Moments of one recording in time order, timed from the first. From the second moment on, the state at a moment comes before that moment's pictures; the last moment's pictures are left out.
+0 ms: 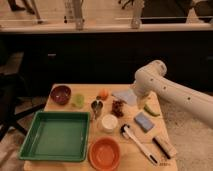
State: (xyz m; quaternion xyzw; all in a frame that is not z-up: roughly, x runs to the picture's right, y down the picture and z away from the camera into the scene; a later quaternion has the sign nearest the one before) arm 0.179 0.050 0.810 -0.20 -0.05 -0.13 0.97
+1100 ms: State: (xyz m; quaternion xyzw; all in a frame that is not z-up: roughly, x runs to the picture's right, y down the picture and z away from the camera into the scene) arm 0.189 0.043 0.893 -0.18 -0.08 -0.12 0.97
